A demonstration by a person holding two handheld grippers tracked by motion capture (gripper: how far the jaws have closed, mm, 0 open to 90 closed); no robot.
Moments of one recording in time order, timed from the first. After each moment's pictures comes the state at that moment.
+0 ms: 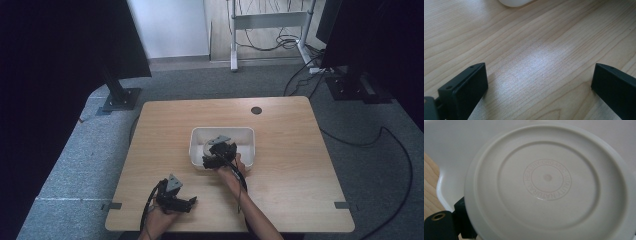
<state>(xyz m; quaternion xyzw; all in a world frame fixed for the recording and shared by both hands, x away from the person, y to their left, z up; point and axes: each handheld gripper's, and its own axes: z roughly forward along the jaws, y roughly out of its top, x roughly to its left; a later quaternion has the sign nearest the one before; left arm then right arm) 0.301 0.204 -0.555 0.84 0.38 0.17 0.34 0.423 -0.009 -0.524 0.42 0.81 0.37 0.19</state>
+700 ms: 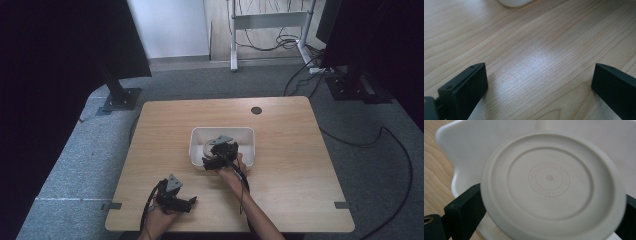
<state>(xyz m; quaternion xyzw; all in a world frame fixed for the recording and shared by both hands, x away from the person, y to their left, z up) 0.301 0.204 -0.555 0.84 0.38 0.17 0.34 0.418 -0.015 -0.517 0.40 0.81 0.39 0.19</state>
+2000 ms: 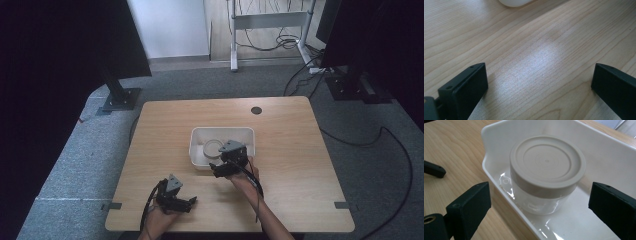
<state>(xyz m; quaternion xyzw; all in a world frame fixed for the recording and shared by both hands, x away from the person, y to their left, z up) 0.301 0.204 -0.555 0.84 0.38 0.17 0.34 0.381 -0.050 -0.495 0.34 0.82 0.41 0.20</state>
